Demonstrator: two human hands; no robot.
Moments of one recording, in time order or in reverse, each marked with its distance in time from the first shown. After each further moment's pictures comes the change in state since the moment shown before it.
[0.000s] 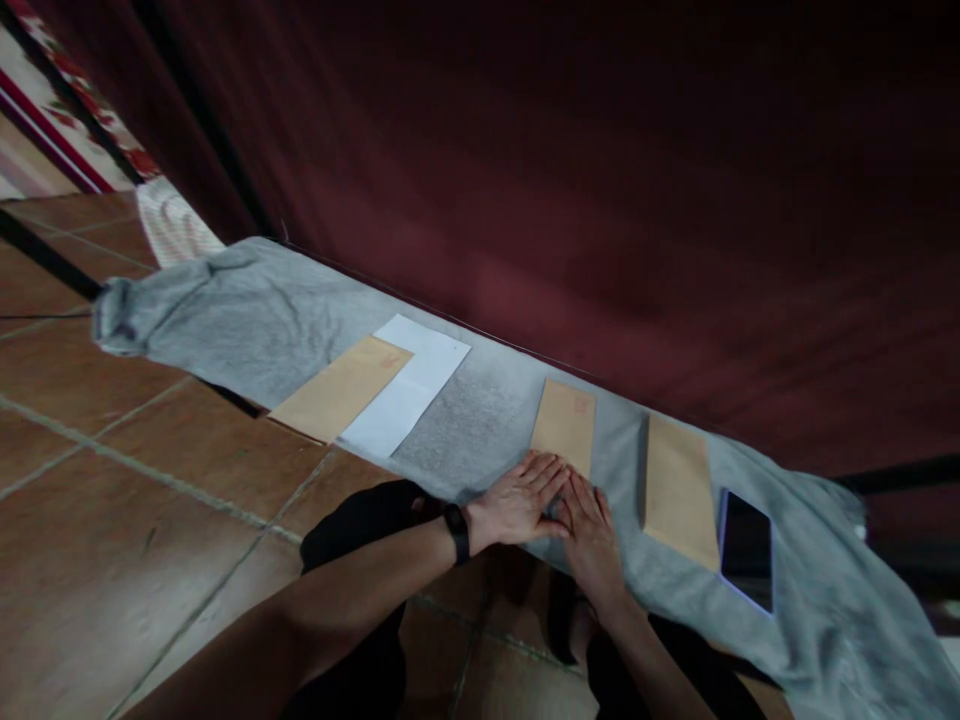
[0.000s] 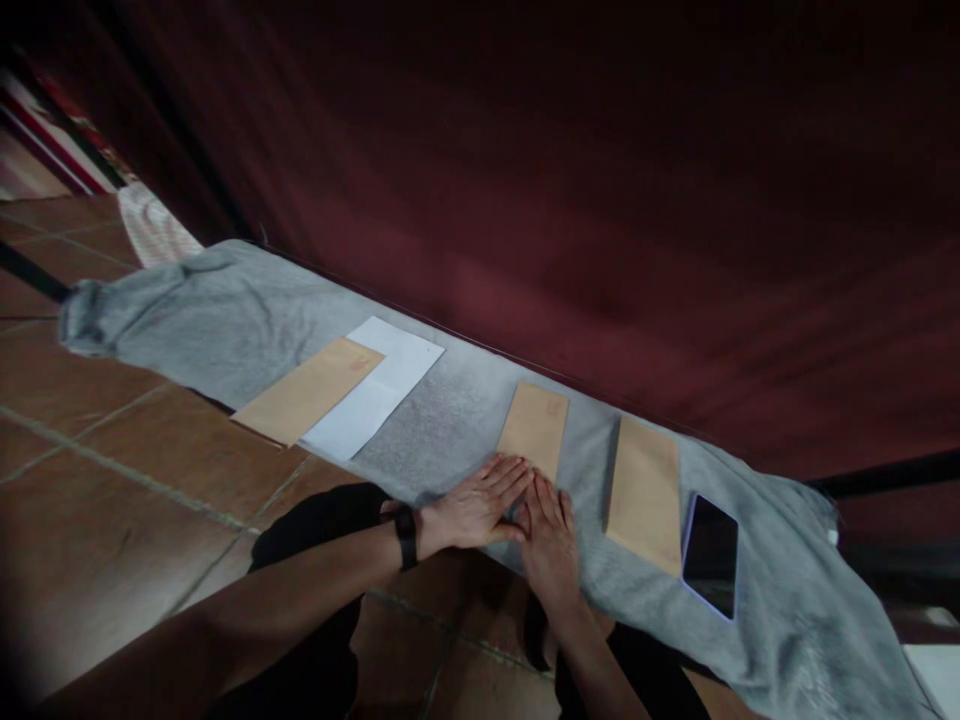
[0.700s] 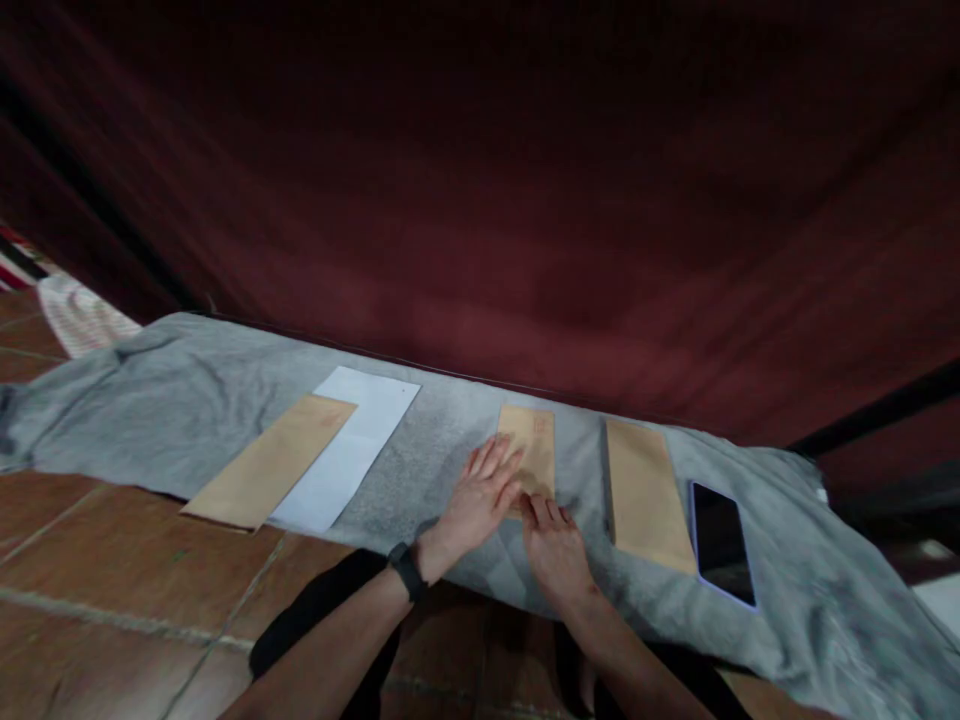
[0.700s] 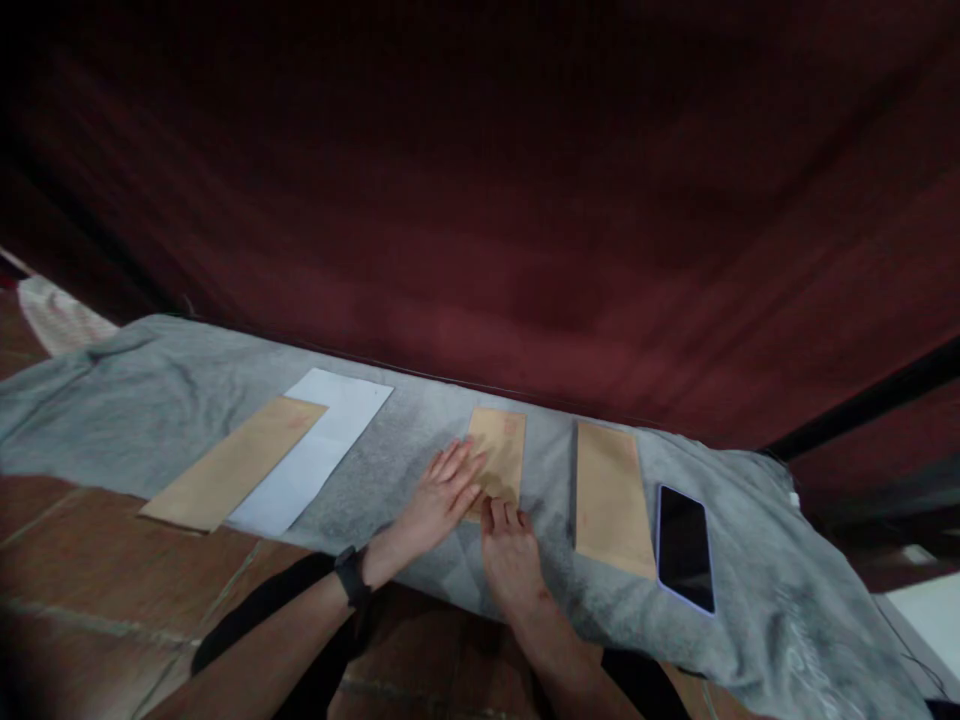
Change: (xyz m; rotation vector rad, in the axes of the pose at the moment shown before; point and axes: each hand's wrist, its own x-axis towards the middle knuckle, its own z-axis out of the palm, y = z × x) left_hand 0.040 -0.025 -0.027 -0.334 0.214 -0.318; right_hand 0.045 -0.011 -0.037 -0.067 -0.049 0.127
